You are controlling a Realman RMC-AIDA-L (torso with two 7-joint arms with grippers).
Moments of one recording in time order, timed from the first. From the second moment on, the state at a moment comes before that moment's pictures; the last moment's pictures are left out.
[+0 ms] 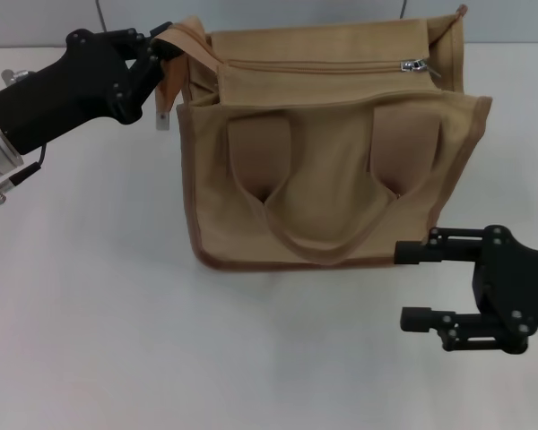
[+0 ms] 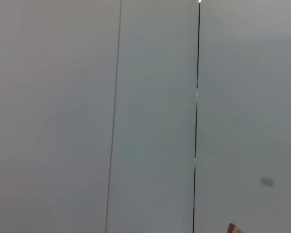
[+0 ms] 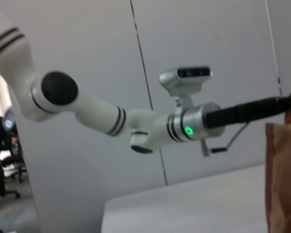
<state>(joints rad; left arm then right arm) -0.58 -2.07 0.51 0.49 1.69 1.63 -1.06 0.42 2.06 -0.68 -0.64 -1.96 -1.97 1.14</state>
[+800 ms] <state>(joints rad) -0.45 -1.98 0.51 0.59 1.76 1.79 -1.29 0.46 2.08 -0.69 -0.51 -1.96 -1.85 1.06</state>
